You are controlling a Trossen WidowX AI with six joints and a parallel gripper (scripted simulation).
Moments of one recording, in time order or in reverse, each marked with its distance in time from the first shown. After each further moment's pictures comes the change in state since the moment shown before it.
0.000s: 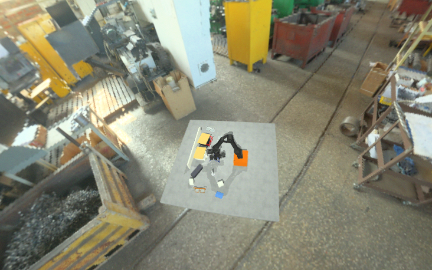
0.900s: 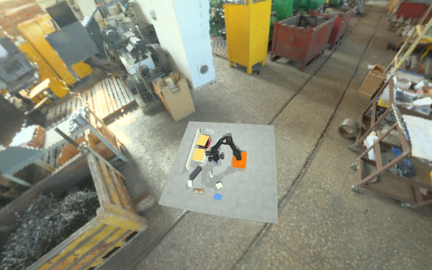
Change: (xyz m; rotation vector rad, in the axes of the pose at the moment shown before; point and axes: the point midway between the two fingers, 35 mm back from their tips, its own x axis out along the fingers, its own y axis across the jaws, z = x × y) arm 0.000 0.001 0.000 -0.001 0.000 0.000
